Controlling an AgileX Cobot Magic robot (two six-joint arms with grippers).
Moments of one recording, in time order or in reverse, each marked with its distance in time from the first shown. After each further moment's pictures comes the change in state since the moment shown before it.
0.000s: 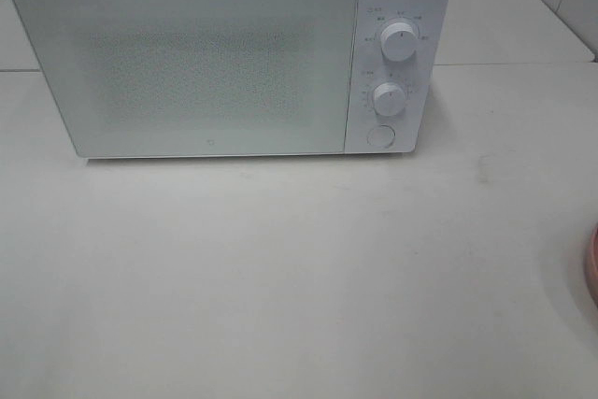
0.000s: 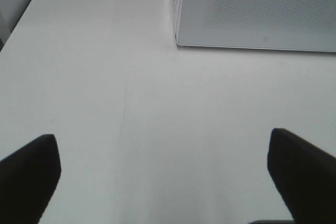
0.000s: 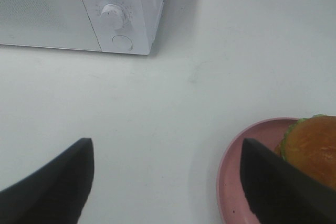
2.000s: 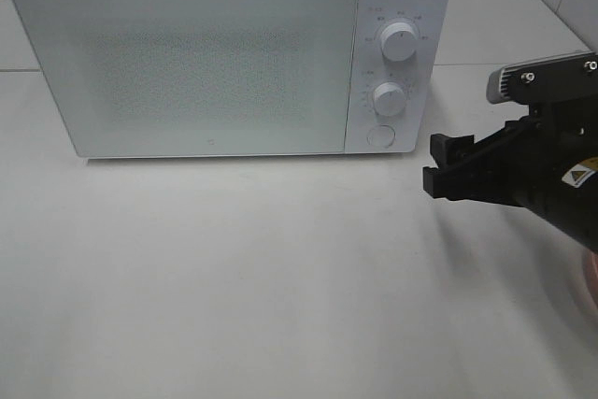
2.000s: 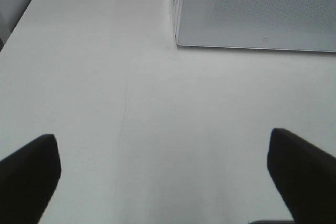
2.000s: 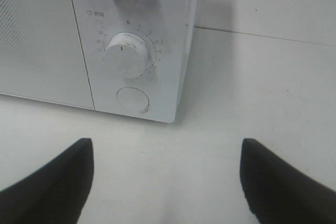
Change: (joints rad) left arm 0.000 0.000 0.000 0.000 0.000 0.000; right arm 0.435 1.077 0.236 0.586 -1.593 -0.411
